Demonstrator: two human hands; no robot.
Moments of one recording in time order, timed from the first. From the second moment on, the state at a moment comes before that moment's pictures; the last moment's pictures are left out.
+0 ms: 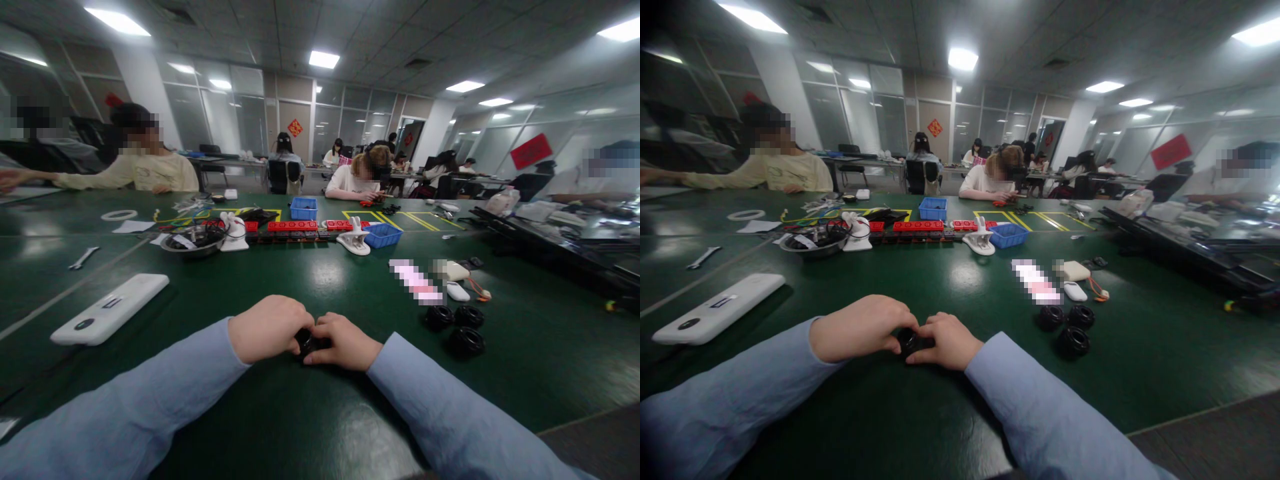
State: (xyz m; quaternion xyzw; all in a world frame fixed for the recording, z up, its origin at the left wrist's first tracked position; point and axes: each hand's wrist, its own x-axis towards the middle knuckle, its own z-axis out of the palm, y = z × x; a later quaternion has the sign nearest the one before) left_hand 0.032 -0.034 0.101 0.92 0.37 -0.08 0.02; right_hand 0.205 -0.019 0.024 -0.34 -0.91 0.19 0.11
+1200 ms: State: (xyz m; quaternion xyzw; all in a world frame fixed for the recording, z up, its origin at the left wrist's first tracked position) left_hand 0.054 -0.050 0.097 0.86 0.51 -0.08 0.00; right_hand 0.206 -0.018 0.019 -0.34 -0.91 0.19 0.12
